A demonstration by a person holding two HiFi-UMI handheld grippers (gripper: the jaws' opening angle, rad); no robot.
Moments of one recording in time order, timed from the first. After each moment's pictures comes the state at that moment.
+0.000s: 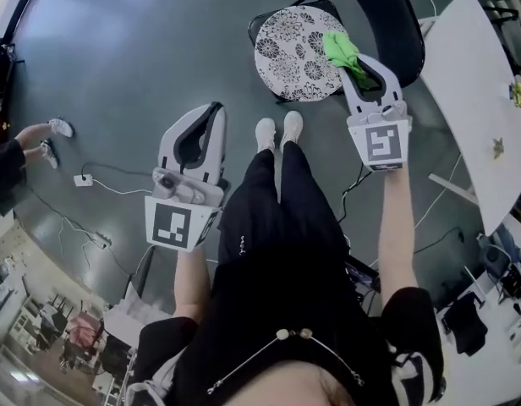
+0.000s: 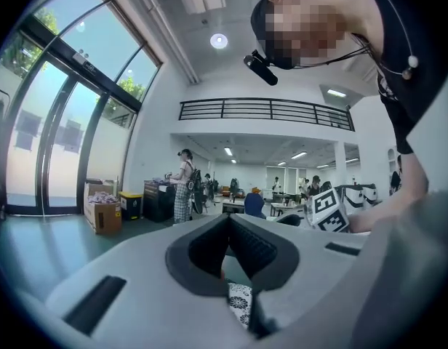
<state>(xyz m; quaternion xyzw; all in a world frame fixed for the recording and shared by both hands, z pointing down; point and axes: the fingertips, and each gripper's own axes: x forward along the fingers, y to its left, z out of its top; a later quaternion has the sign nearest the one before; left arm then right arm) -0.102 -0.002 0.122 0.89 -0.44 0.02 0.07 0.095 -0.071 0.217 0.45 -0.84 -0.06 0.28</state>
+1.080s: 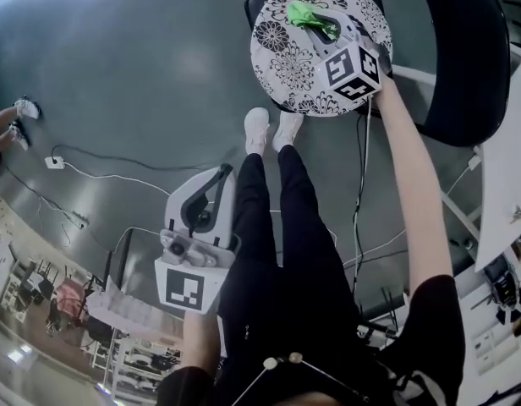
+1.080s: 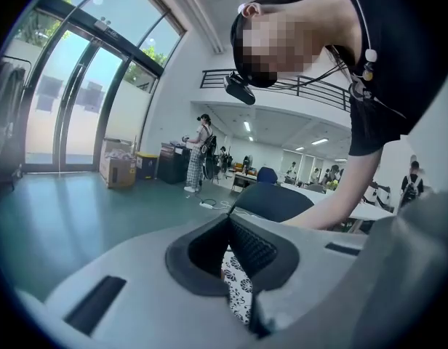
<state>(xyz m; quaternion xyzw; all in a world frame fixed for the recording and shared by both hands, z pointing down) -0.084 -0.033 0.348 0.85 -0.48 0.08 0.18 0.038 -0.224 0.614 0.23 -0.86 -0.05 0.45</state>
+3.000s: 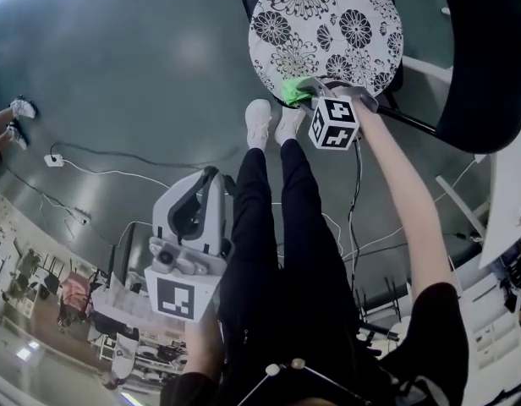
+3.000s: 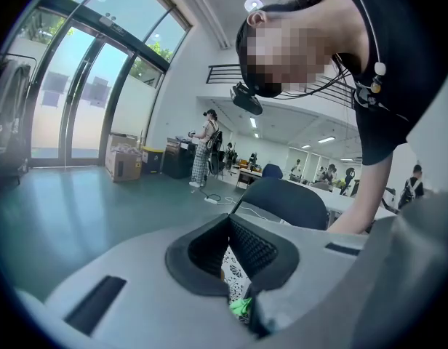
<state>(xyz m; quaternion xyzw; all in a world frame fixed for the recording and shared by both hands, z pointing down) -0.097 -0.047 0.376 0.84 -0.49 0.09 0.20 0.032 -0.010 0.724 -0.07 -0.83 0.04 0.55</state>
